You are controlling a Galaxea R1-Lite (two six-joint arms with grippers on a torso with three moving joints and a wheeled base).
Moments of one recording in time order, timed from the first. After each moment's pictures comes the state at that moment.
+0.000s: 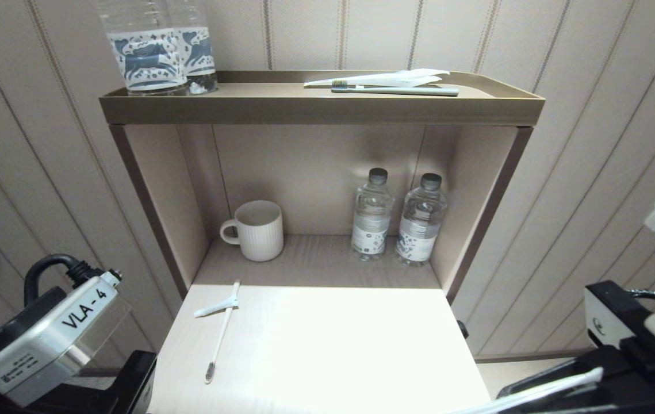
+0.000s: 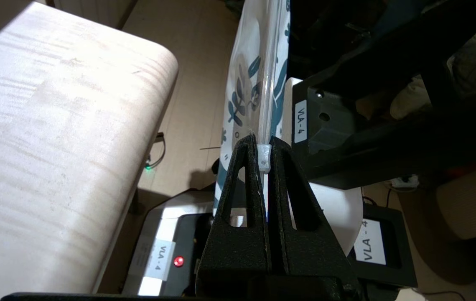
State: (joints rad) left arm -0.75 1.15 -0.58 -0.16 -0.77 0.08; right arm 0.62 1.17 -1.00 0.34 0.75 -0.30
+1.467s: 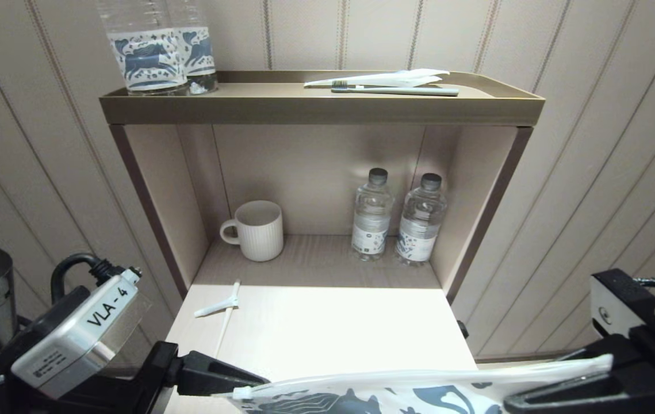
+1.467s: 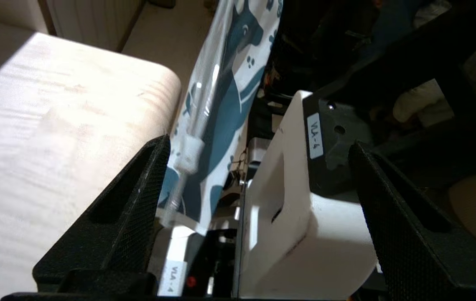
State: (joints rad) left arm -0.75 1.23 -0.52 -0.36 -0.81 0.08; right arm 0.63 1.18 -1.03 0.33 0.76 -0.30
